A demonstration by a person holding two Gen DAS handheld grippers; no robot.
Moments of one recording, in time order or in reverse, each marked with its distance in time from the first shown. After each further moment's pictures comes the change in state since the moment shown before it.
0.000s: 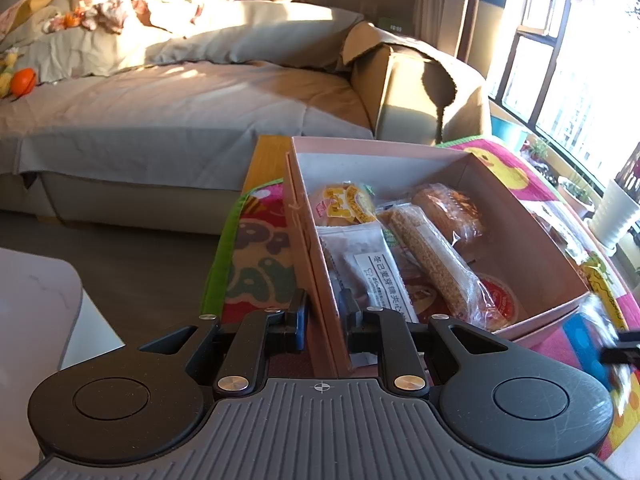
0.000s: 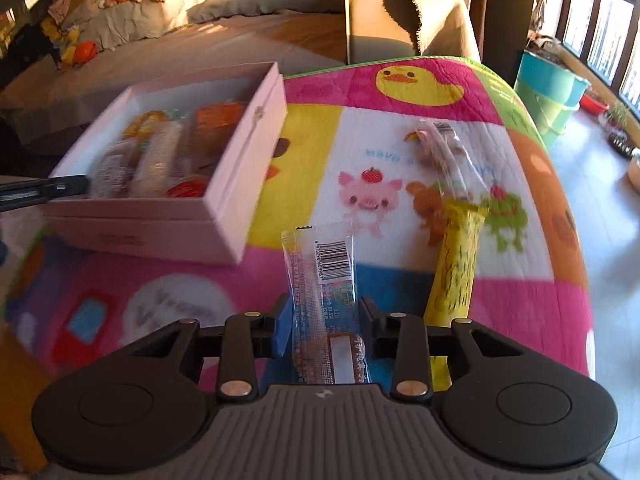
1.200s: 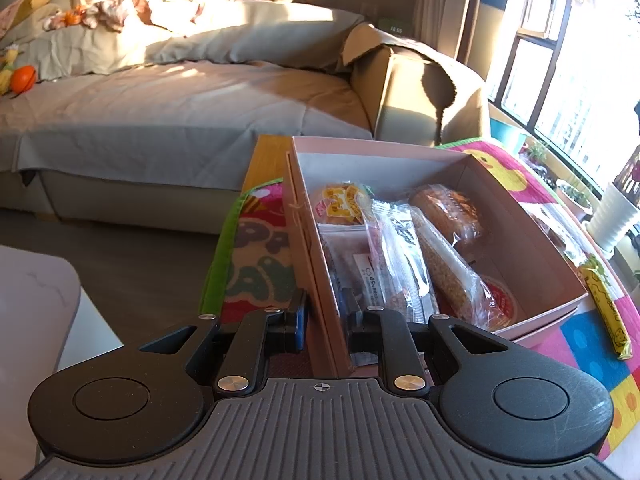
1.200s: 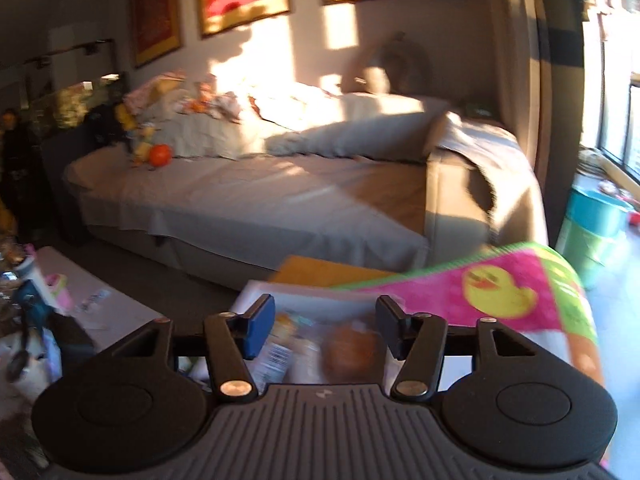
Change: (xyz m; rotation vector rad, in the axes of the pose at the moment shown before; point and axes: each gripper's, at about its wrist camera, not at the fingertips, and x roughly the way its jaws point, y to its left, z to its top) left arm 0.000 0.001 -0.003 -0.009 -0.006 -0.010; right arm -0.079 0.067 0.096 -0.073 -0.364 0.070
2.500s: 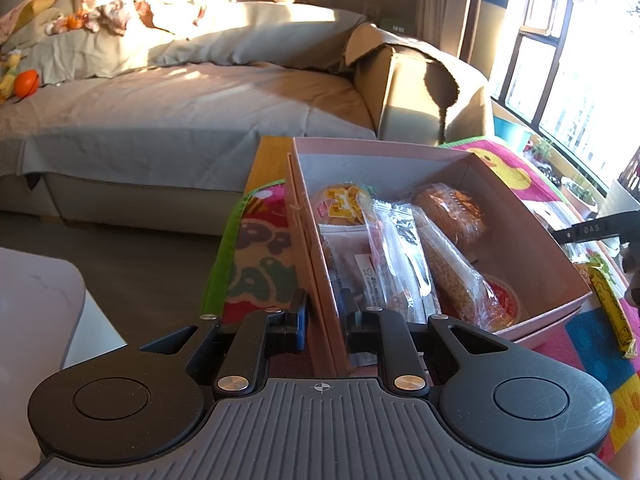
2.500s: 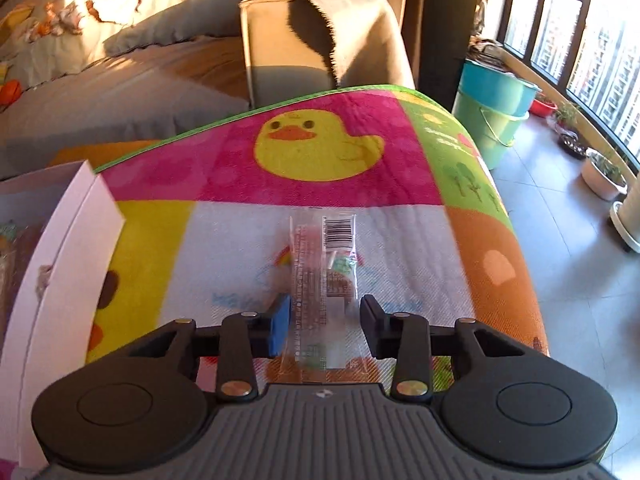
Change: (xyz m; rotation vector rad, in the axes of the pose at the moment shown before) left arm -0.002 -0.001 -0.002 0.010 0.000 0.017; right arm 0.163 -0.154 -0.061 0.082 0.323 -0.277
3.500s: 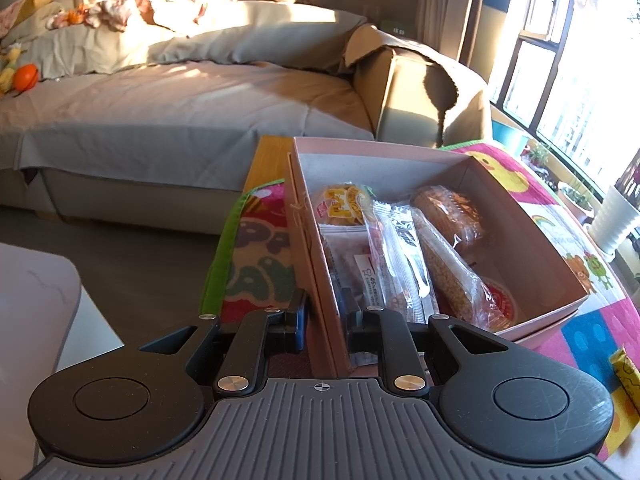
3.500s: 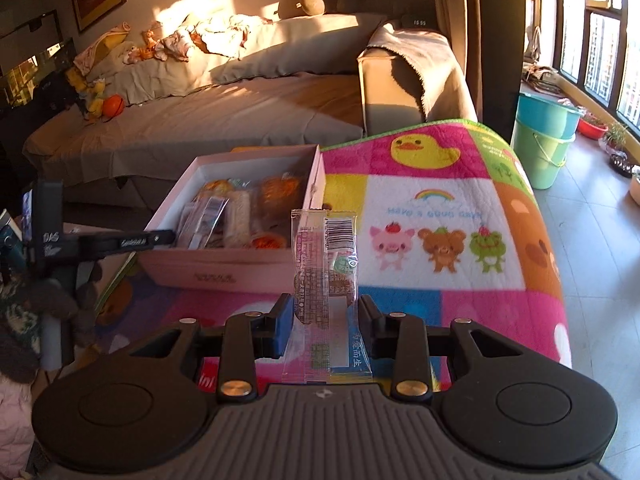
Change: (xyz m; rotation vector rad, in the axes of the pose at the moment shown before) left arm -0.001 0.000 0.002 -0.012 0.000 -0.014; right arm -0.218 0.063 -0.114 -0.016 -0.101 0.228
